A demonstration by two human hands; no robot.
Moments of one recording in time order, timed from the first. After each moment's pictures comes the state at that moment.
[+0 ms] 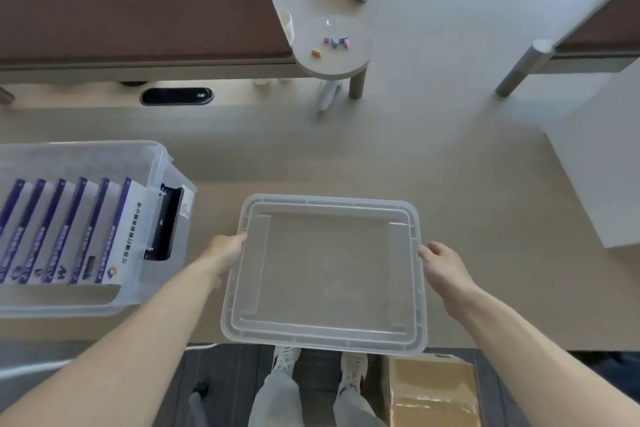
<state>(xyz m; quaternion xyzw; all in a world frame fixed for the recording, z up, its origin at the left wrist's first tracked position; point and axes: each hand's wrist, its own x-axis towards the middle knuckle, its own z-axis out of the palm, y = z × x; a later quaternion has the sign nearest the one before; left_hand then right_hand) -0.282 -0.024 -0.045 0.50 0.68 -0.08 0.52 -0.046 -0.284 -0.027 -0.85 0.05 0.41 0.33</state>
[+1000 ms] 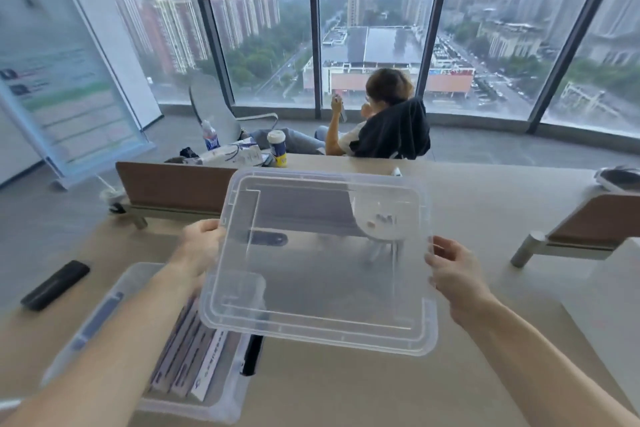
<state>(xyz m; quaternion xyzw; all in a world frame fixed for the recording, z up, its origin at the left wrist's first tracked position) -0.348 0.105 0.236 0.57 0.55 0.31 0.52 -0.054 -0.147 0.213 -0.74 -0.14 0.26 0.60</state>
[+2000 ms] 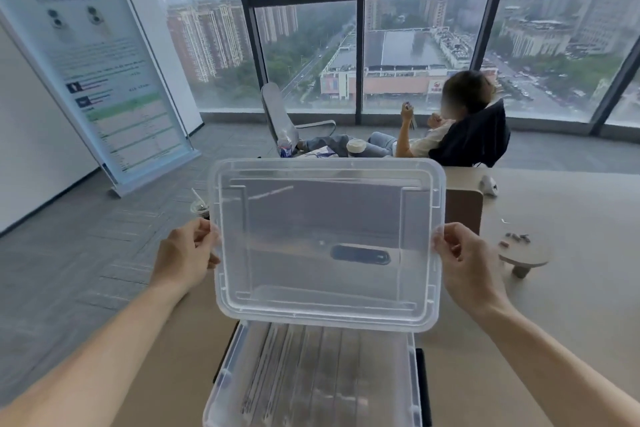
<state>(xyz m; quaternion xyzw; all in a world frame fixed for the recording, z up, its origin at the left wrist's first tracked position) -0.610 0.328 0.252 0.73 0.55 0.31 0.26 -0.278 0.087 0.232 -0.80 -0.36 0.04 0.48</state>
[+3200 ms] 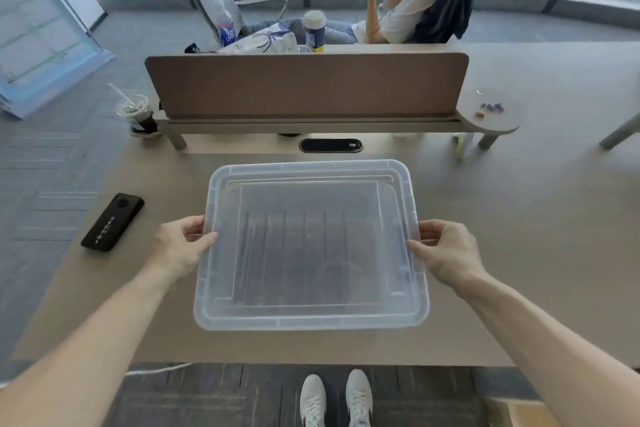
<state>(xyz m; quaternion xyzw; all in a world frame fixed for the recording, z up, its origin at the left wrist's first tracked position) -0.657 0.307 0.085 0.71 0.54 0.14 0.43 -0.353 0.020 0.088 -0.87 -0.18 0.24 0.38</state>
